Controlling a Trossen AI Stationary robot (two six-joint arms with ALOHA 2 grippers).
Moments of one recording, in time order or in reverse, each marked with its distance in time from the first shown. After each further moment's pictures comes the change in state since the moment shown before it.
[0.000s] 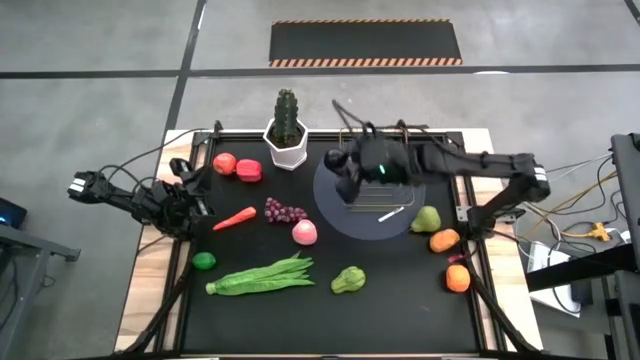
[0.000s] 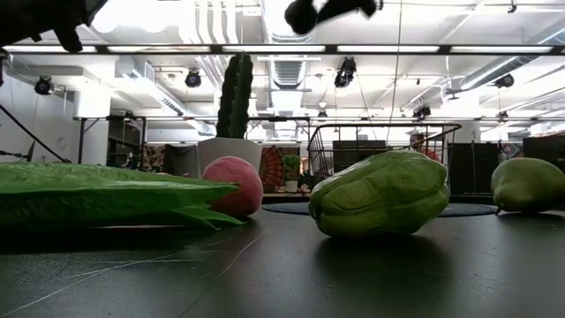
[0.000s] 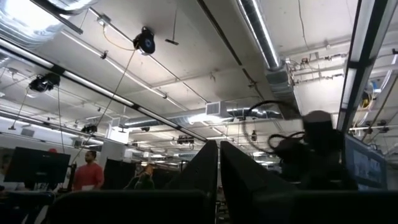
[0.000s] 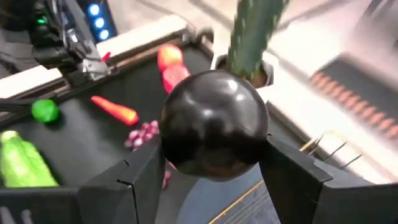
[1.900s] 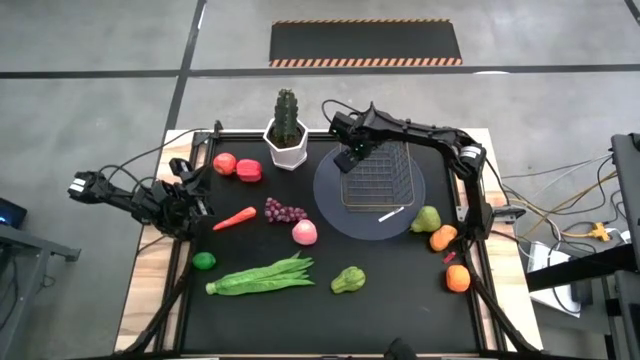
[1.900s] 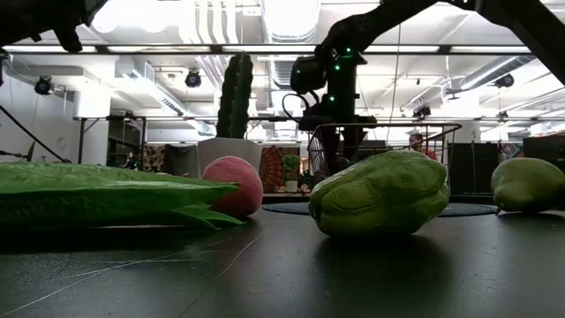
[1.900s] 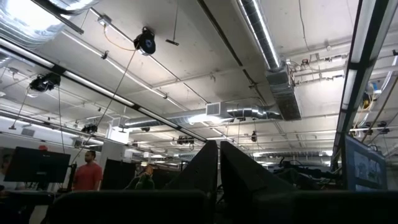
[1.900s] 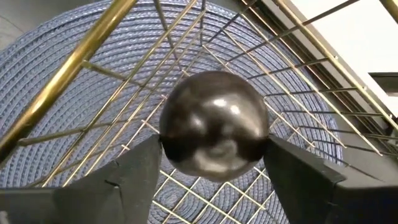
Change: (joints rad) left arm 0.000 -0.007 -0.003 -0.002 -0.001 -0.002; right arm -0.451 0.490 0.107 -0.357 -0.161 -0.021
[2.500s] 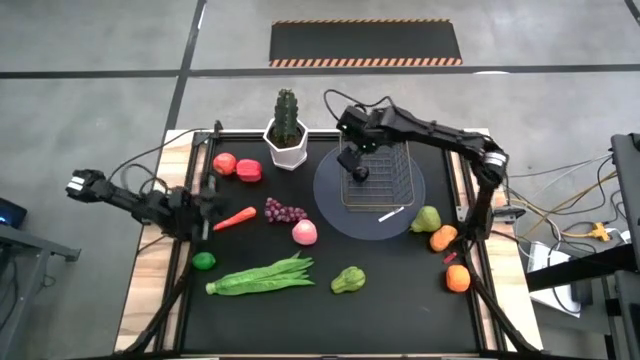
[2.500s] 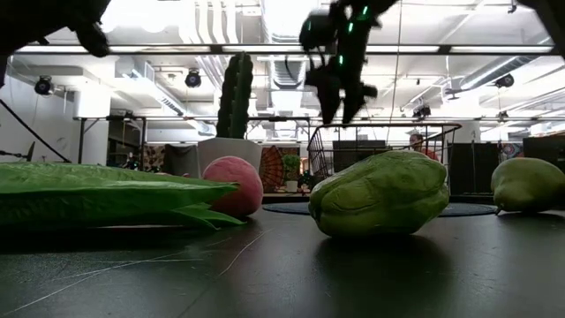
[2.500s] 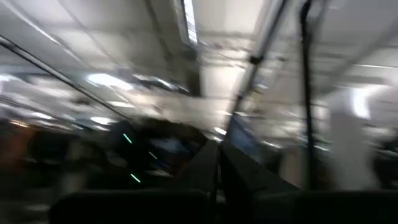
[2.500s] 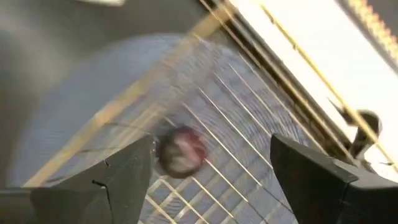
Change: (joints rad) left arm 0.000 0.071 0.000 -0.241 0.326 -0.476; right arm 0.082 -0.205 -0.010 0.018 0.016 -0.115
